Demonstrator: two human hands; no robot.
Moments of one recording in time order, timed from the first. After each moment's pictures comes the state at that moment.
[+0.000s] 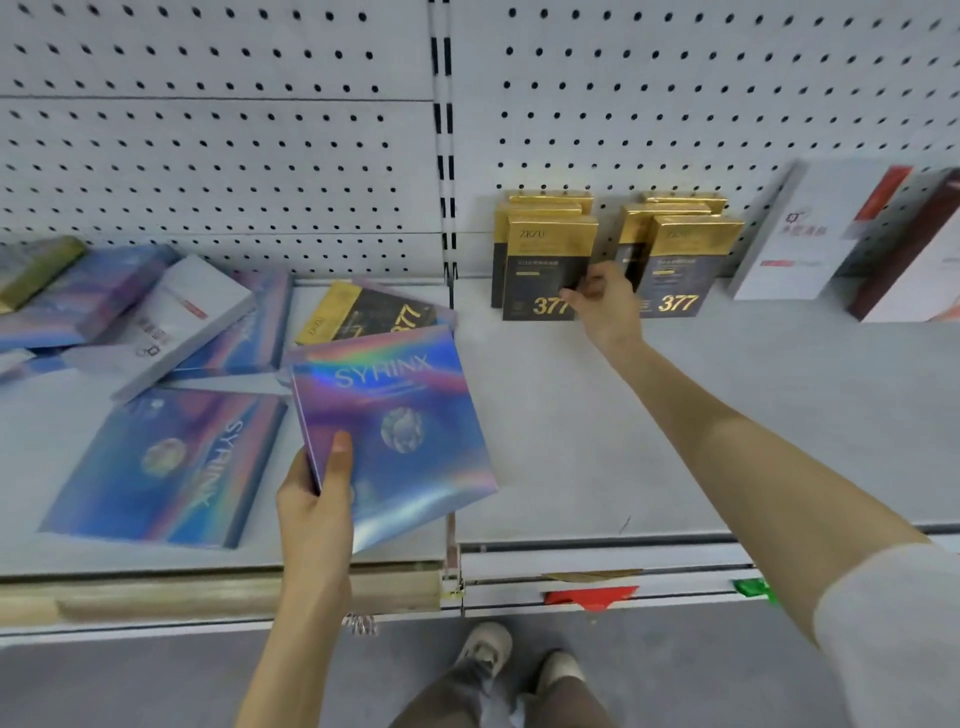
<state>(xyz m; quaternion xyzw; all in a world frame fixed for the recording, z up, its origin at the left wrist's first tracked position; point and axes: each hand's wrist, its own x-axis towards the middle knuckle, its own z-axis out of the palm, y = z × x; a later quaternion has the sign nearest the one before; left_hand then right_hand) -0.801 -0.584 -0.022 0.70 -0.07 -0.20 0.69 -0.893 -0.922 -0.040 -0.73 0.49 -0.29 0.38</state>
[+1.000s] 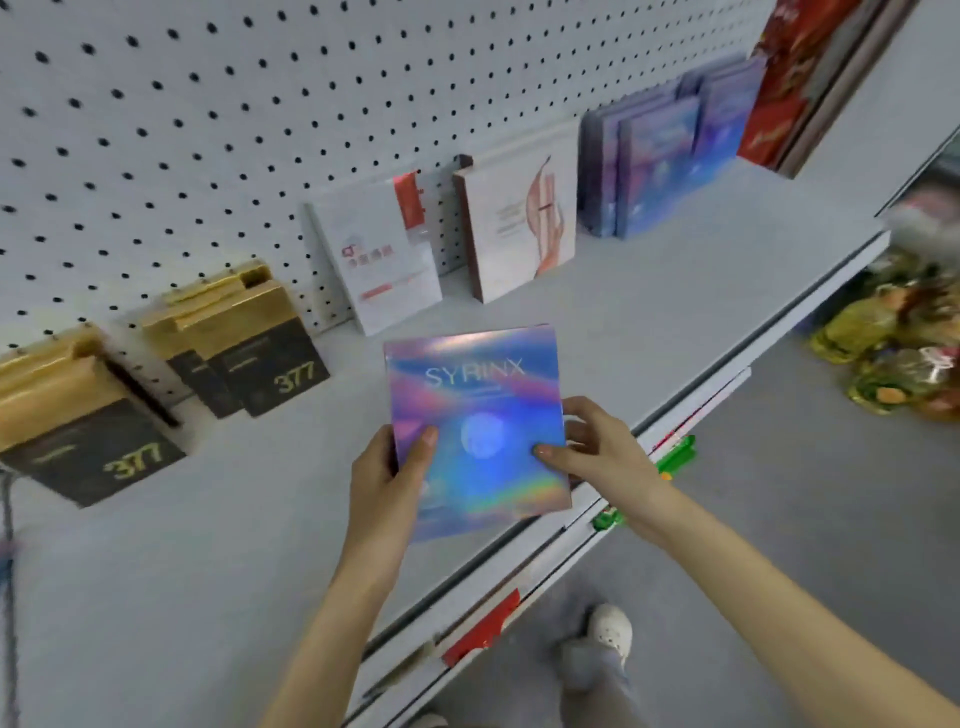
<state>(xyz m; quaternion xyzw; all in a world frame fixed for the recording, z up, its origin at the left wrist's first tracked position) -1.056 -0.847 -0.007 0.61 -0.37 -0.46 0.53 -1.268 -0.884 -0.005 -0.50 0.51 -0.36 0.60</state>
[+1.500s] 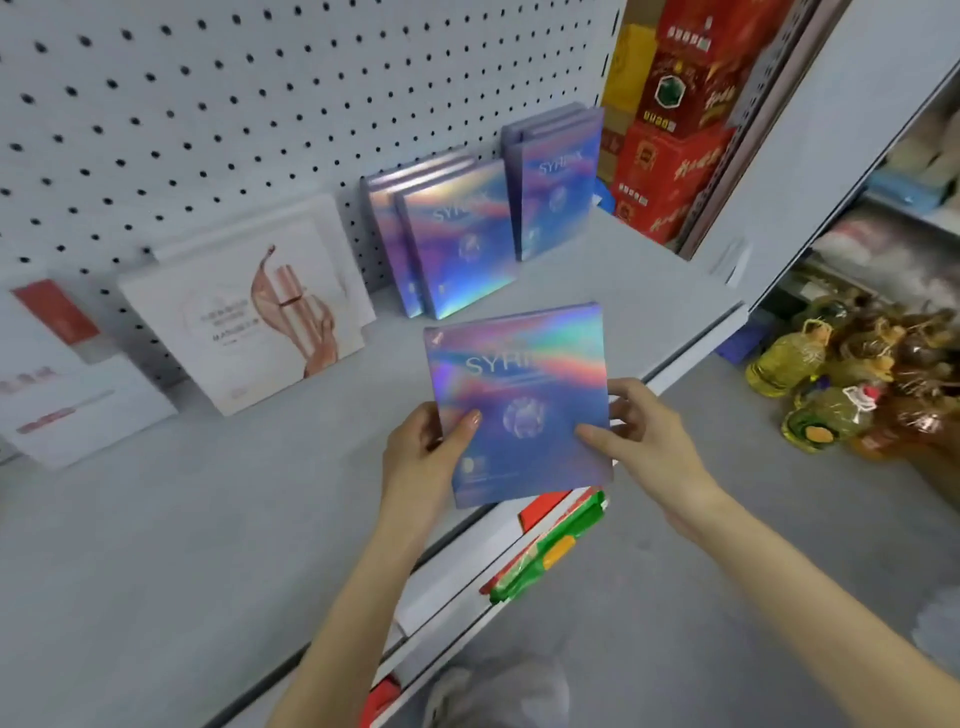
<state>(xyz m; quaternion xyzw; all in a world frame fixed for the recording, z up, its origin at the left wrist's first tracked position) -1.352 -1.036 -0.004 0.57 -0.41 -0.49 0.51 -1.565 -1.041 0.023 -0.54 0.58 -0.41 0.45</state>
